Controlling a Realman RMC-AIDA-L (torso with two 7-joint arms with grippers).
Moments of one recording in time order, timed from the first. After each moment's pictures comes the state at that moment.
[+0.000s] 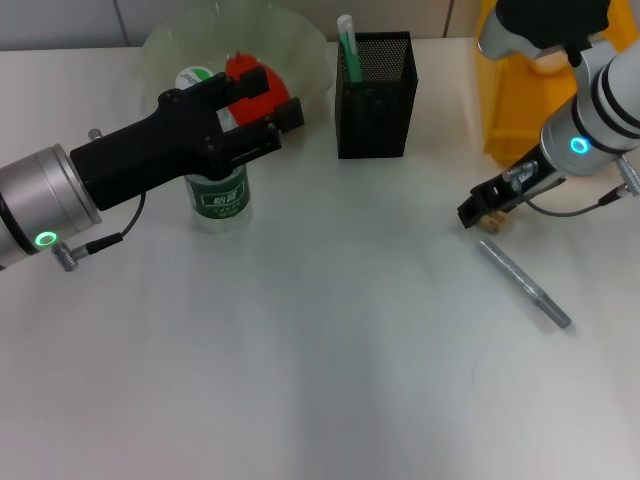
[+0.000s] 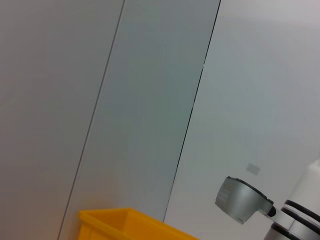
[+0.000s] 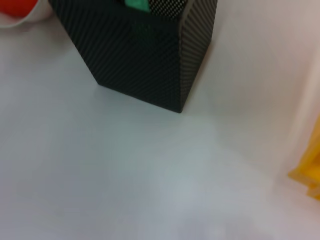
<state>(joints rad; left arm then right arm) -0.46 -2.07 1.08 0.53 1.30 1.44 -1.23 0.84 2.08 -1.31 -0.84 -2.74 -1.22 2.85</state>
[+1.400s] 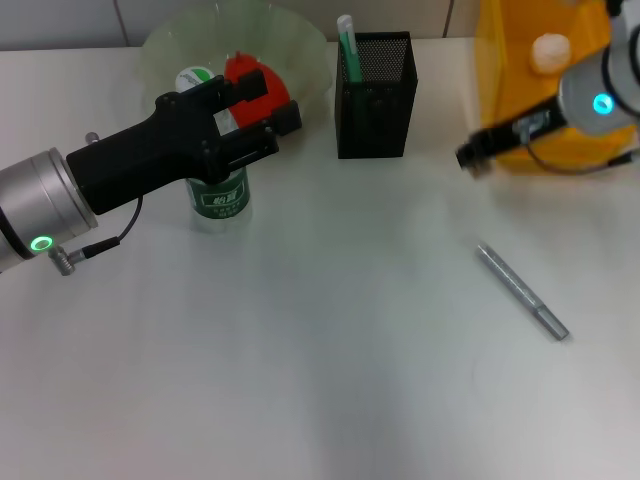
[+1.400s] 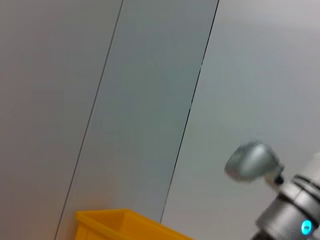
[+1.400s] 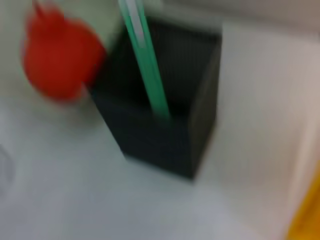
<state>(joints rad) -0.45 -2.07 1.08 0.53 1.29 1.46 -1.23 0.71 2.08 -1.31 -1.14 -2.65 -1.24 2.84</state>
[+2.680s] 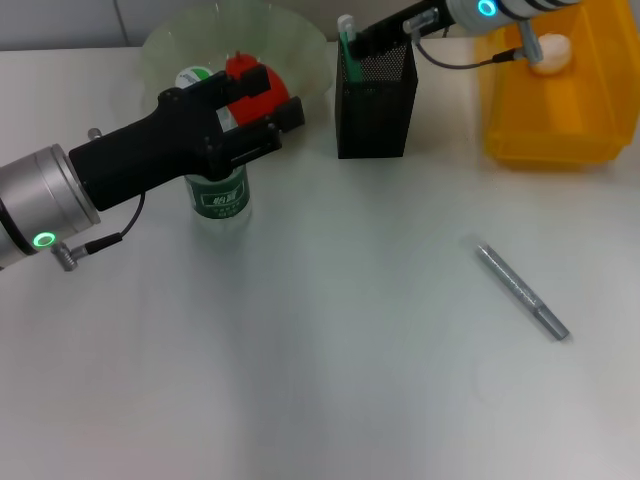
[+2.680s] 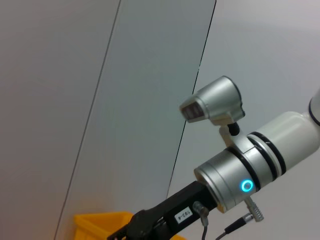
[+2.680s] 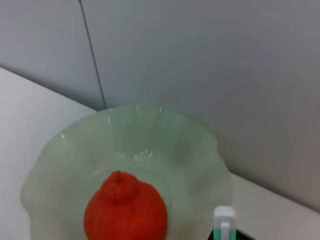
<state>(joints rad) -0.46 -2.07 1.08 0.53 1.29 1.46 -1.22 0.98 2.08 -1.32 -0.84 -2.54 -0.89 2.70</state>
